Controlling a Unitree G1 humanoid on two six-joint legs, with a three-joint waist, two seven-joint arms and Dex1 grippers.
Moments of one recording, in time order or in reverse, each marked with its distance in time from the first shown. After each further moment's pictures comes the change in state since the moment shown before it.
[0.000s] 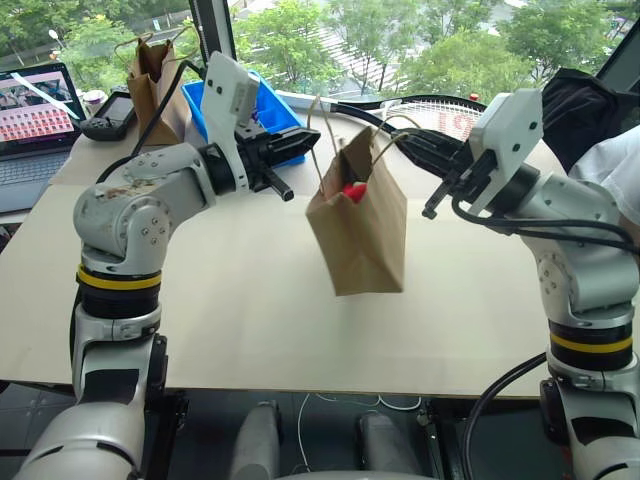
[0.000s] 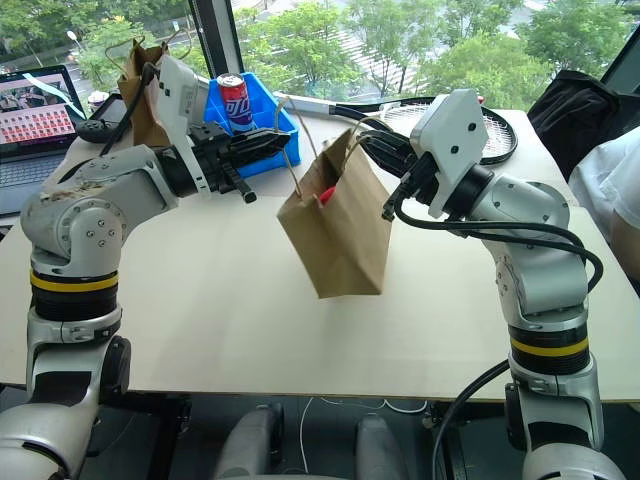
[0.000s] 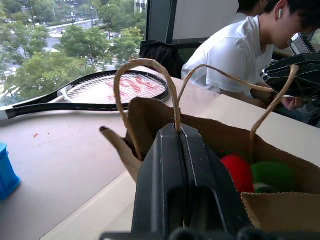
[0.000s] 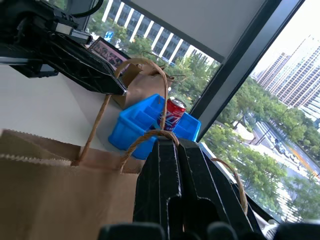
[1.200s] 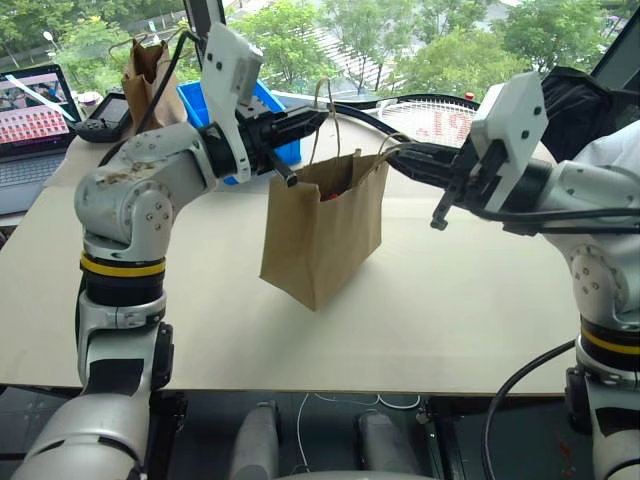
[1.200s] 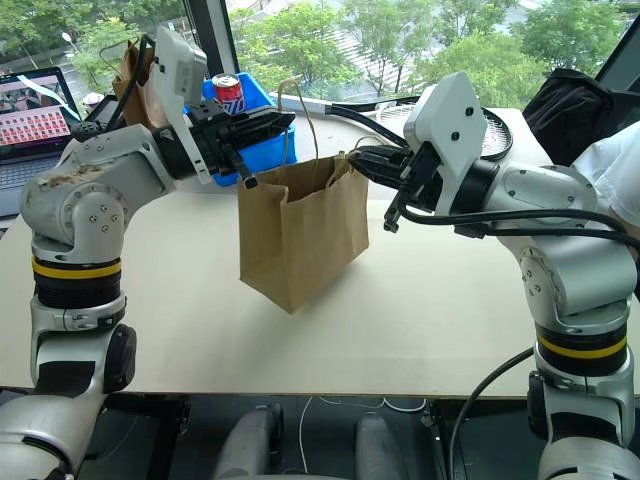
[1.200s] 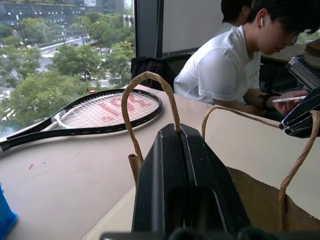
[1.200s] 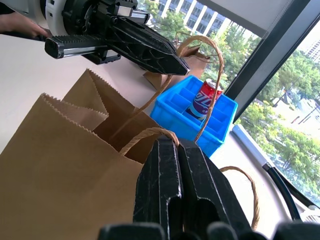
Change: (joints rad) left arm -0.012 -0.021 -0.006 0.003 0.054 -0.038 -0.074; right arm 0.018 -0.124 -0.004 -0.136 0.154 0.281 0.061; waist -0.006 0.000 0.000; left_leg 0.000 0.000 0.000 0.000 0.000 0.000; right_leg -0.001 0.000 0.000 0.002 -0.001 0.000
